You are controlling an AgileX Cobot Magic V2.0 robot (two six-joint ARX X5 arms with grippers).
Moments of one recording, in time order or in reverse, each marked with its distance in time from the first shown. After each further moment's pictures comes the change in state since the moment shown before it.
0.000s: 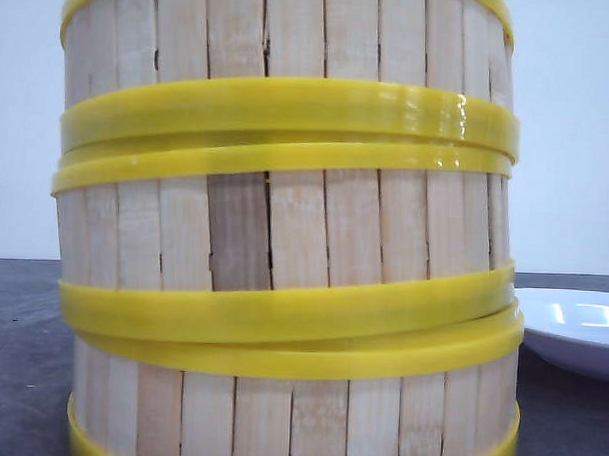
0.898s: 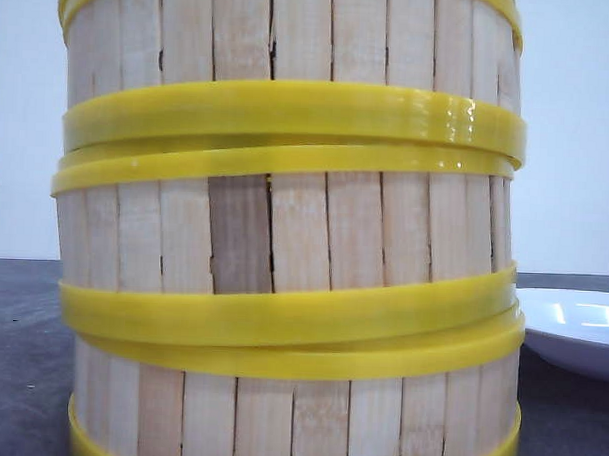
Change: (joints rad) left arm 0.000 -0.001 0.000 0.000 0.000 0.000; right arm 0.140 0.003 0.007 -0.072 0.143 0.003
